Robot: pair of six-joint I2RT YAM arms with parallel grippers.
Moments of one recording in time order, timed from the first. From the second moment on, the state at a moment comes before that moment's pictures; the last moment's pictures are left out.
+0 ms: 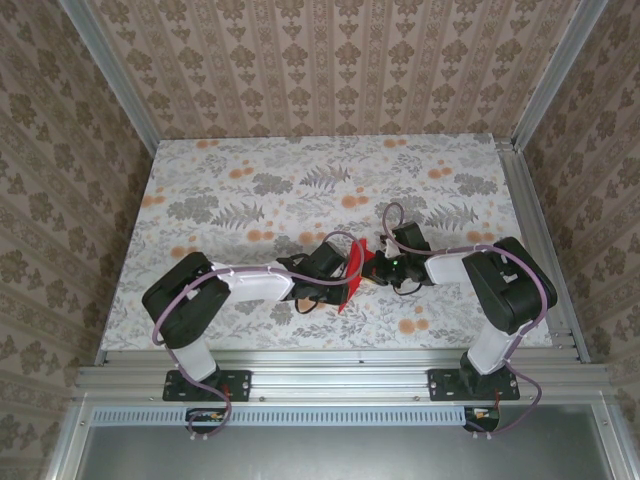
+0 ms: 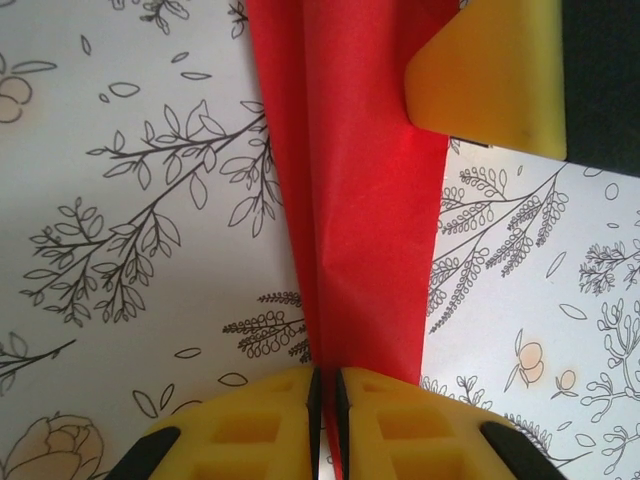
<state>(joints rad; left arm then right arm) -0.97 1.72 0.88 -0.19 0.14 -0.62 0.38 1.73 0.66 0.13 -0.56 0.79</state>
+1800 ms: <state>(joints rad) -1.03 1.76 0.94 -0.27 0.01 -0.50 0.43 1.50 0.53 0.16 -0.56 0.96</state>
